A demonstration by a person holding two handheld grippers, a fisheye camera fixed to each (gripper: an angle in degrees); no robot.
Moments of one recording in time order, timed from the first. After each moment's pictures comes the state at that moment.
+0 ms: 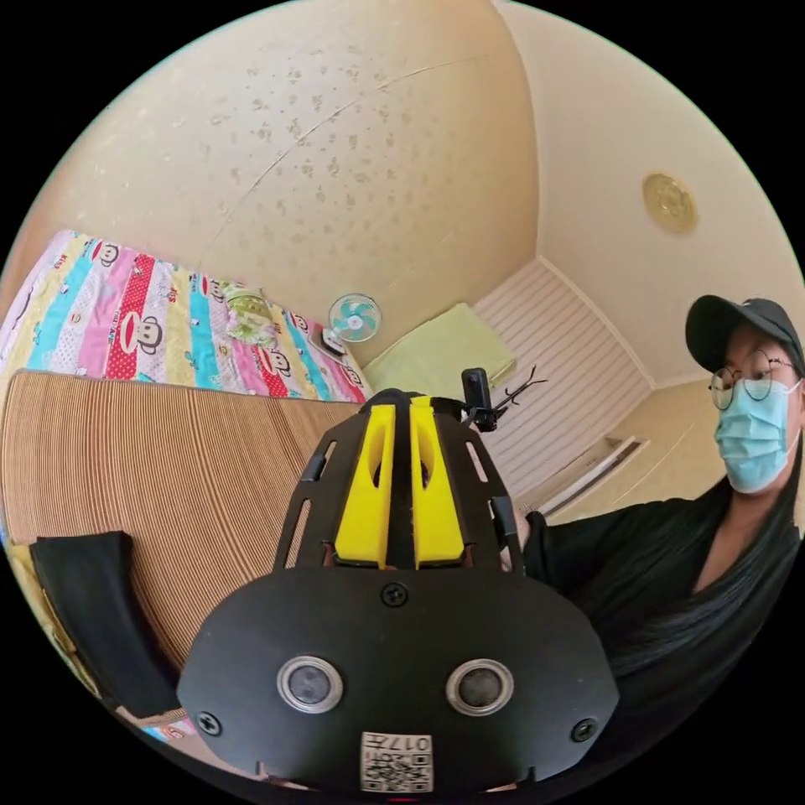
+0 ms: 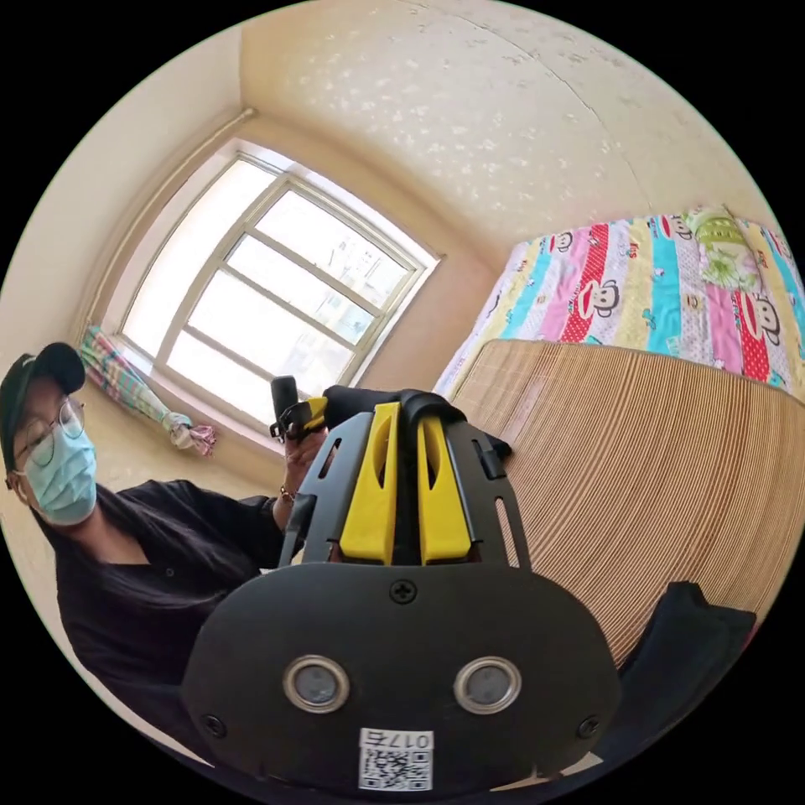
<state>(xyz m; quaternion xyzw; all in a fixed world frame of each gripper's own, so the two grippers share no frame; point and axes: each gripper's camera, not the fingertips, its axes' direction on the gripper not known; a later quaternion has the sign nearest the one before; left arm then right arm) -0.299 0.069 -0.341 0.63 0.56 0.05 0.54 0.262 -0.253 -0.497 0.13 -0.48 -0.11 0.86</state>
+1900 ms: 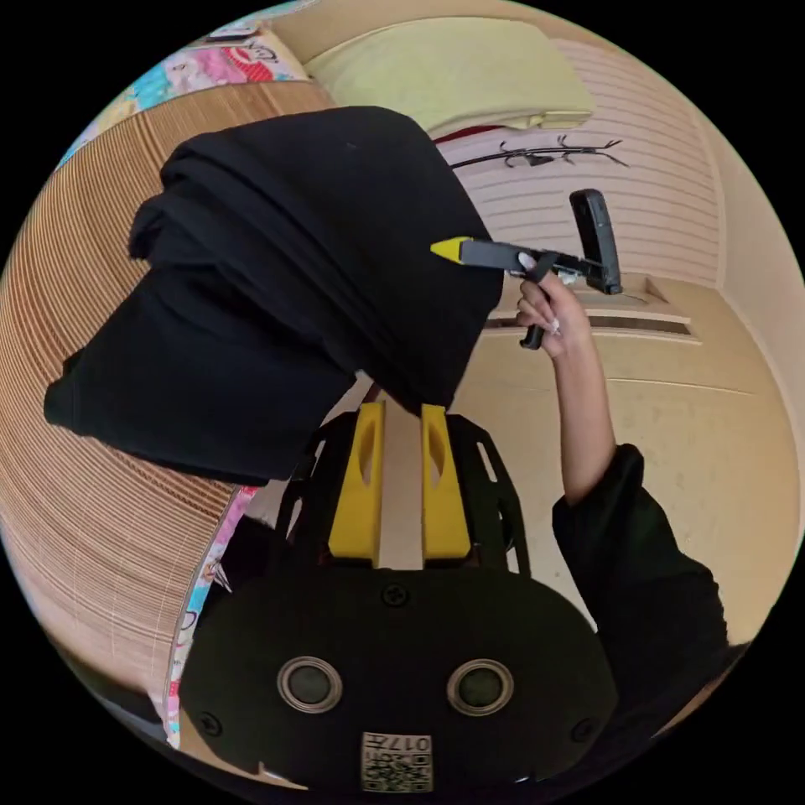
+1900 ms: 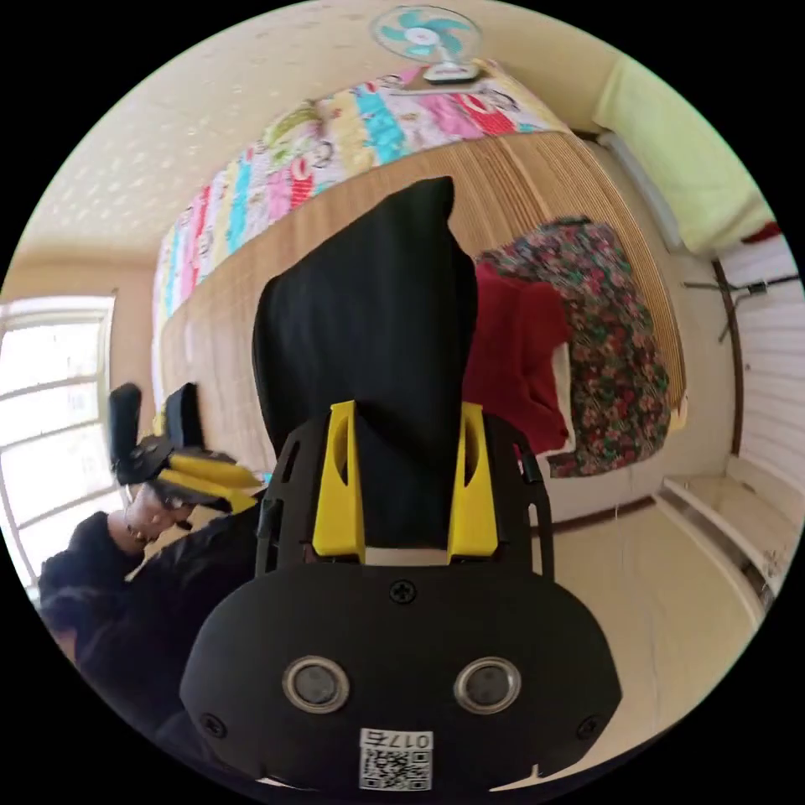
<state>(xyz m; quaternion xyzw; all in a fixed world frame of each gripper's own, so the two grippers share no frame) 0.299 -0.436 -0.516 0.21 0.46 0.33 0.80 0.483 -0.138 -0.375 -0.12 -0.10 0.24 0.96</state>
